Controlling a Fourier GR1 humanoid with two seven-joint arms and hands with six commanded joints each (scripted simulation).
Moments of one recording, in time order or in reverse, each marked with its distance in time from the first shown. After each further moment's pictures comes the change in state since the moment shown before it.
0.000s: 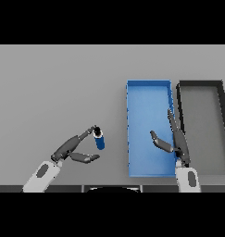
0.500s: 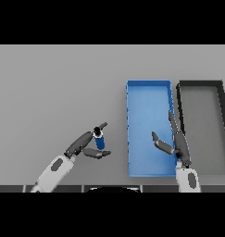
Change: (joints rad) left arm -0.109 -0.147 -0.035 0.177 -0.079 0.047 -0.014; right arm 0.019 -0.001 -0.003 0.012 0.009 -0.003 -0.044
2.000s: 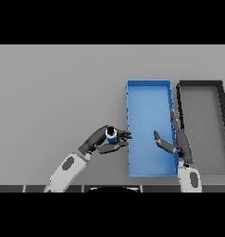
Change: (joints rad) left arm -0.055 -0.189 0.015 -0.216 0.044 -0.023 -0.015; right arm -0.011 -0.022 -0.012 -0.002 0.002 0.006 0.011
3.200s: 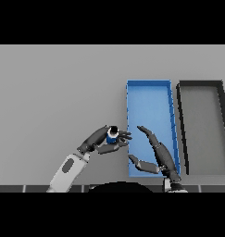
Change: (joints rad) left arm 0.015 -0.067 0.043 -0.021 -0.075 -0.093 0.059; right arm 0.244 0.140 0.288 -0.530 0.040 0.099 0.312
